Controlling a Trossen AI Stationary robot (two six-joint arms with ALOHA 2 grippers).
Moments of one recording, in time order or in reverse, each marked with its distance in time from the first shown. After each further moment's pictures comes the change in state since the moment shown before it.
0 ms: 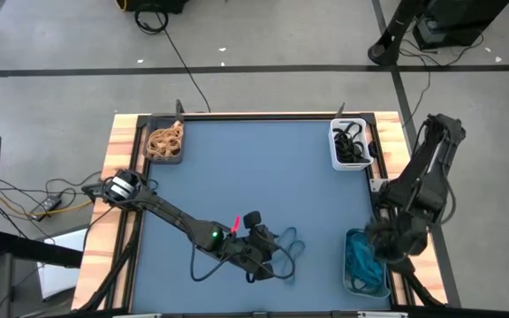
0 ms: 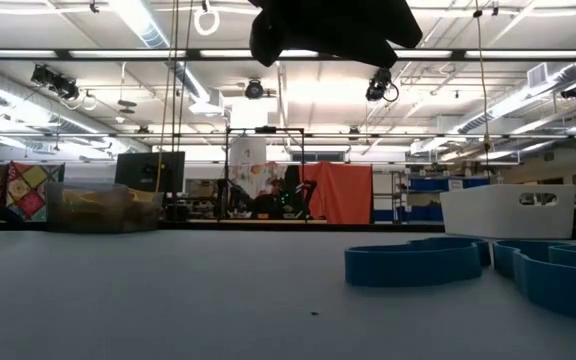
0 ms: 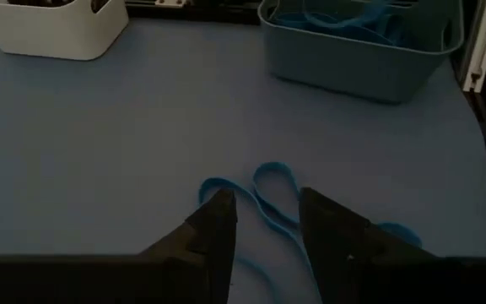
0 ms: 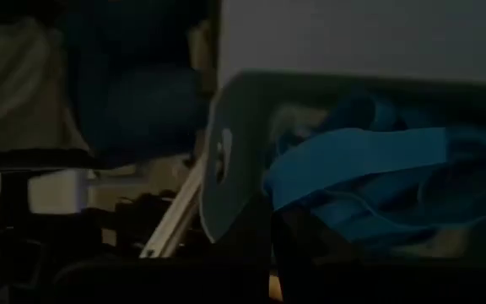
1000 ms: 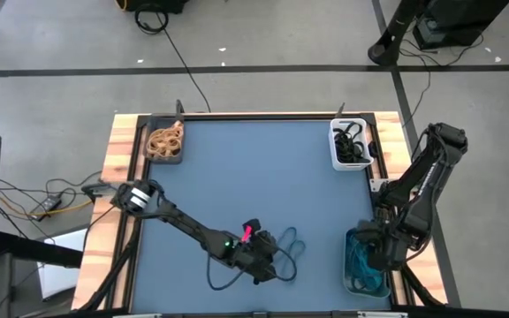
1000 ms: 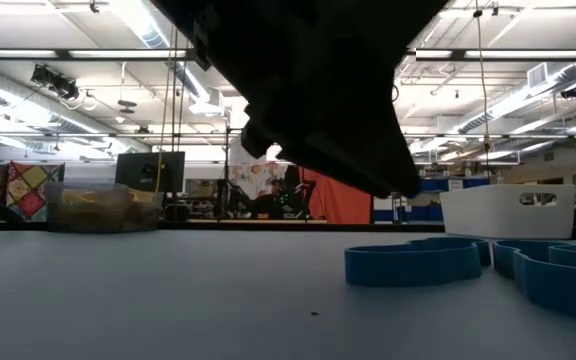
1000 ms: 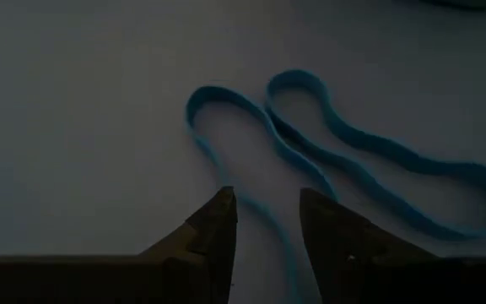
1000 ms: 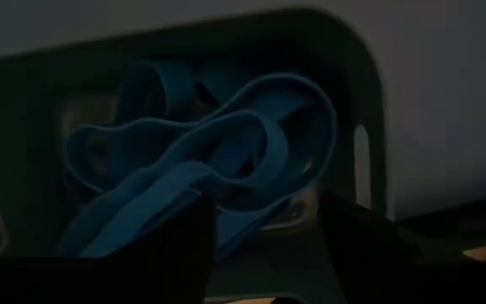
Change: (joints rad) left arm -0.001 0.176 0.000 0.002 -0.003 -0.154; right arm 0.012 0.273 0.001 -0.246 0.087 0.233
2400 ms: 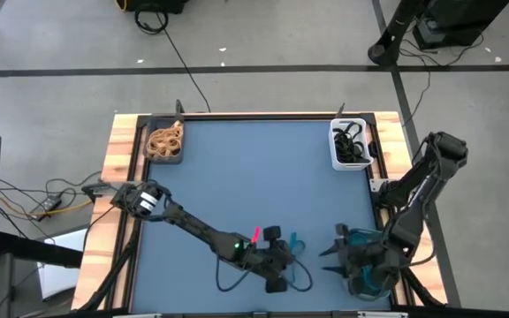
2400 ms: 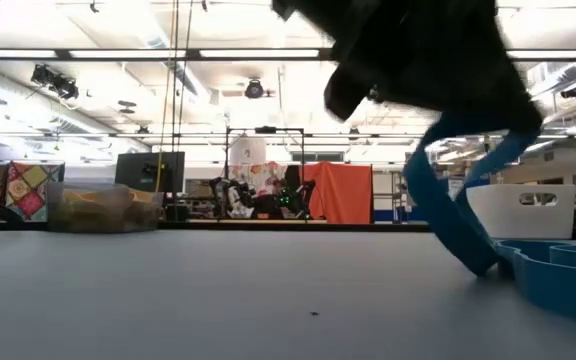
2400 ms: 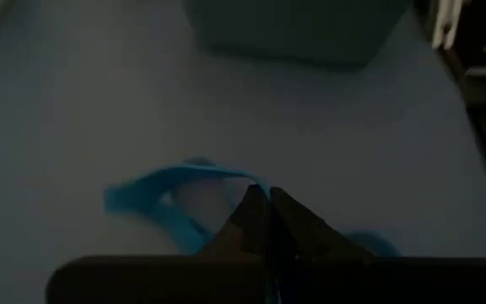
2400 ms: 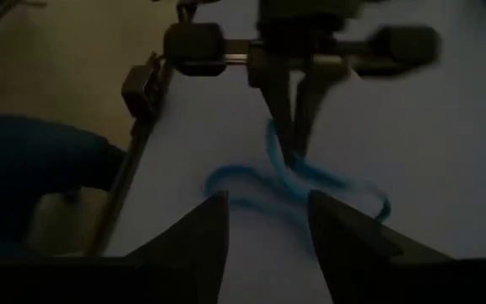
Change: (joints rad) left arm 0.017 0.086 0.192 0.064 0.139 0.223; right arm -0.067 0.139 0.046 0.688 0.597 -0.745
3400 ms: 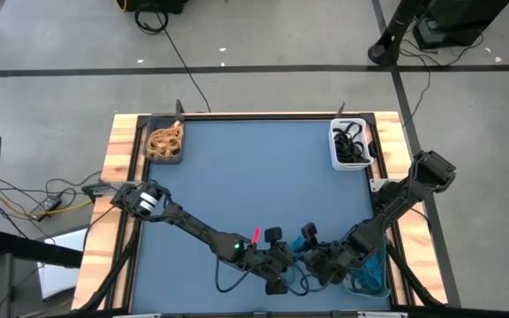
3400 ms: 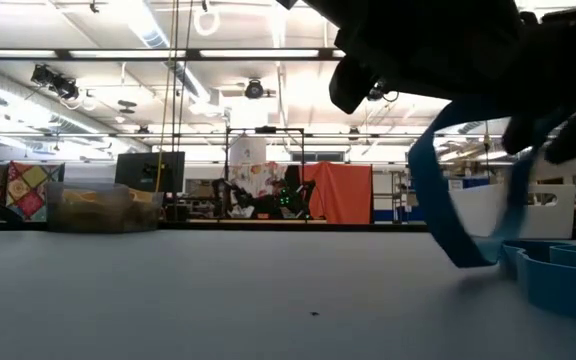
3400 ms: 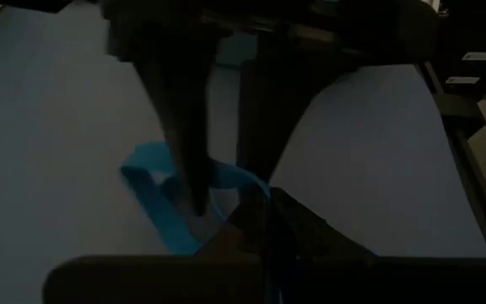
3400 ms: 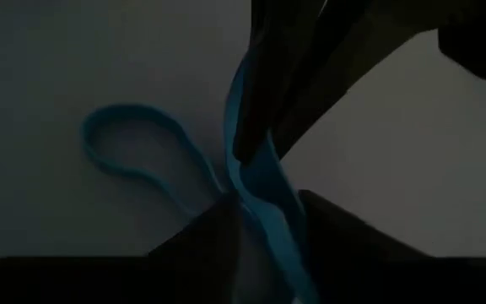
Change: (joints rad) left arm -0.005 -0.001 0.024 0.006 0.018 0.017; right arm -0.245 0.315 0.000 0.212 -0.134 -0.555
